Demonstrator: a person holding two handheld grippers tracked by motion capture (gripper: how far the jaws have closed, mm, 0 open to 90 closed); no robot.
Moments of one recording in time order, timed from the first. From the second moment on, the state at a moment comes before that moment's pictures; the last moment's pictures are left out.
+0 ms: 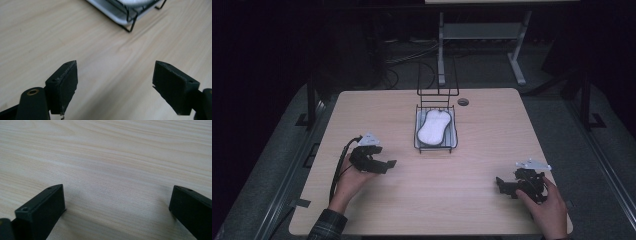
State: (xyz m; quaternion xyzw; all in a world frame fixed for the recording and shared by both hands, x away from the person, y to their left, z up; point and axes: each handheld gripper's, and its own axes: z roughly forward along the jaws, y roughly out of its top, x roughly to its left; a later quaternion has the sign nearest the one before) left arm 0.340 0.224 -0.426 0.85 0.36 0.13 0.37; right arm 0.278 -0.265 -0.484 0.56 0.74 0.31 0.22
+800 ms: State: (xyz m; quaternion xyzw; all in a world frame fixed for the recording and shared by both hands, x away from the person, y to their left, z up) left arm 0.271 0.264 -0.461 0.86 0.38 0.13 0.32; right arm 0.278 -0.265 -0.484 0.56 0.74 0.31 0.22
